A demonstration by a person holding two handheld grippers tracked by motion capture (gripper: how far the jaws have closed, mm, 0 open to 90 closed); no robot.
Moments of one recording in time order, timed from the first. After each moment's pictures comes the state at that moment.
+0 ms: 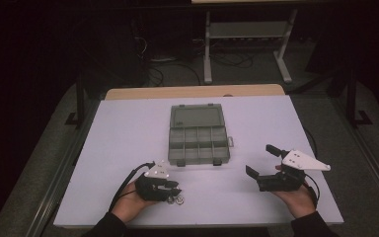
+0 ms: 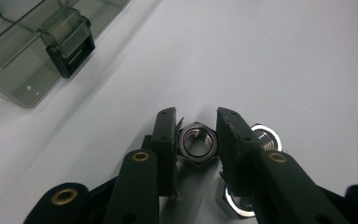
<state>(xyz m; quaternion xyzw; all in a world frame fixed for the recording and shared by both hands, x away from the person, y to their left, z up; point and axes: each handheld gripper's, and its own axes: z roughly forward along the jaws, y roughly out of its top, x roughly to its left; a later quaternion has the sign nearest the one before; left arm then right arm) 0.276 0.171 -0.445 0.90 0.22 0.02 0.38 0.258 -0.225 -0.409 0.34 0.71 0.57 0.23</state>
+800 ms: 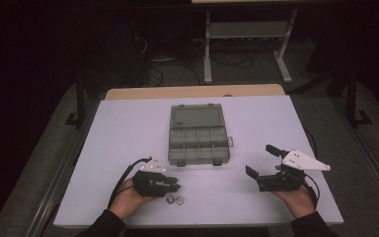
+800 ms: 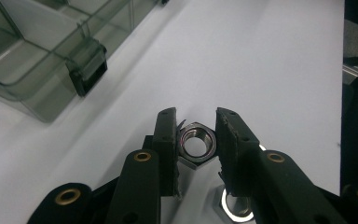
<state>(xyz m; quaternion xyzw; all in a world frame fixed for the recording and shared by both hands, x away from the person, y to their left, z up) 0.282 0.175 -0.429 0.89 0.23 0.01 0.40 0.257 -0.225 -0.409 0.34 0.71 0.57 0.23</state>
